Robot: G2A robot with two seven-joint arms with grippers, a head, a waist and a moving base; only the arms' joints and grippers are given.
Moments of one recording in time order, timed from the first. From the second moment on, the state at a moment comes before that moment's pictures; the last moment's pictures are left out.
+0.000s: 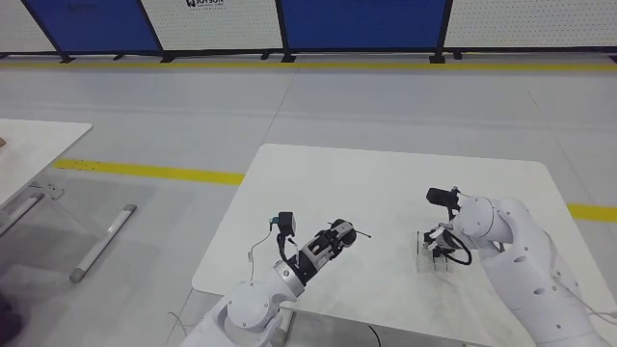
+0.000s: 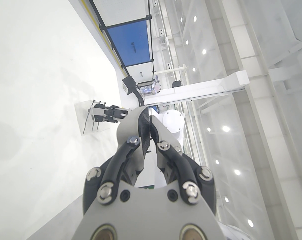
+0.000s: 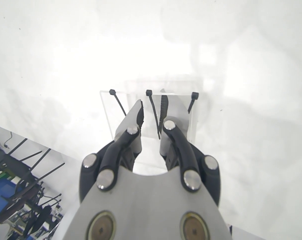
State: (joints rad) left arm 1.70 -1.20 -1.20 -1.90 -0.24 -0.10 -0.21; right arm -0.88 -1.26 0.99 -1.24 -0.80 0.34 1.39
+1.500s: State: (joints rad) left arm 1.70 -1.20 -1.20 -1.90 -0.24 -0.10 -0.21; right arm -1.31 -1.25 1.37 -1.96 -0.90 0.34 1.22
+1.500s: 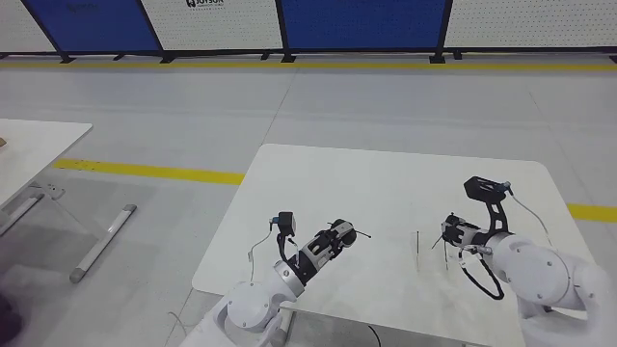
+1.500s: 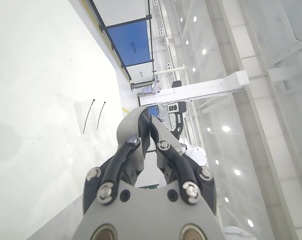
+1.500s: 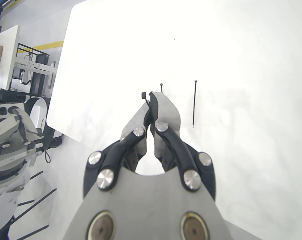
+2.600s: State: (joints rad) left arm 1.70 -1.20 -1.20 -1.90 -0.24 -0.10 -0.21; right arm -1.35 -1.26 1.36 -2.00 -0.86 0.34 1.07
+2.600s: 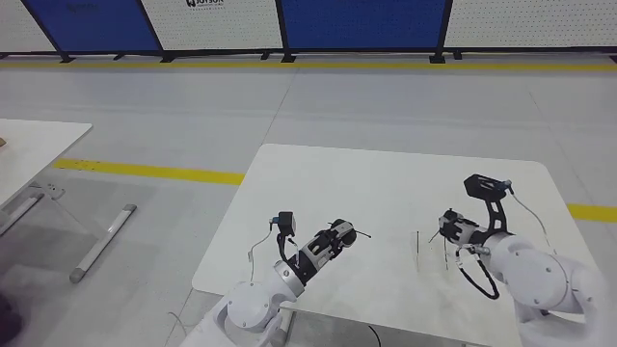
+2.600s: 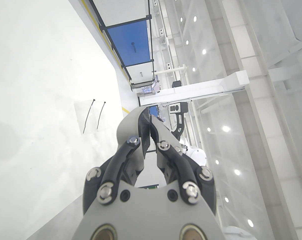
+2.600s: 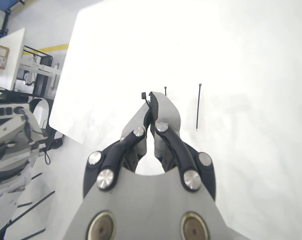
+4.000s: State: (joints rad) left arm 1.52 -1.24 -1.00 -1.83 0.00 -0.07 0.07; right arm -1.57 -1.31 1.28 -2.08 -0.62 0.27 0.39
